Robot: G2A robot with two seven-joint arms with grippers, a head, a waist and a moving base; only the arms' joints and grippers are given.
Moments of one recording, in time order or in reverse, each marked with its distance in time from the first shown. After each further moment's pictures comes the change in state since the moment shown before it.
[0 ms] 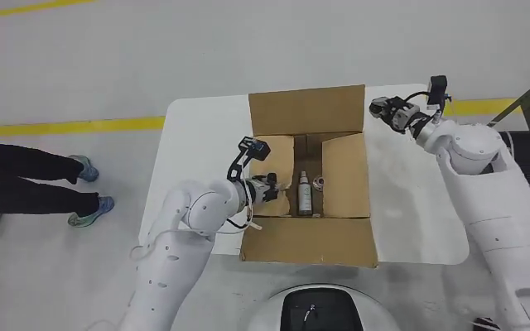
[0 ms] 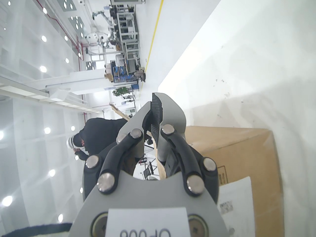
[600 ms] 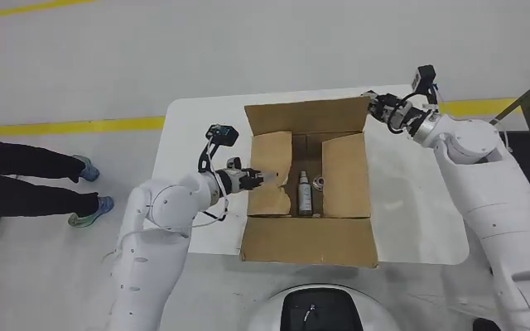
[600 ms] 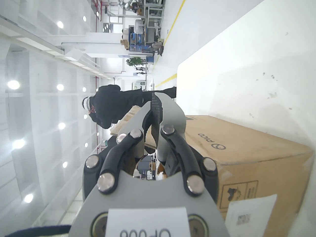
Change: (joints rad) left arm 0.030 0.029 -0.188 -0.070 -0.111 0.072 -0.020; right arm 0.064 0.001 -0.034 0.110 0.072 -0.272 0.231
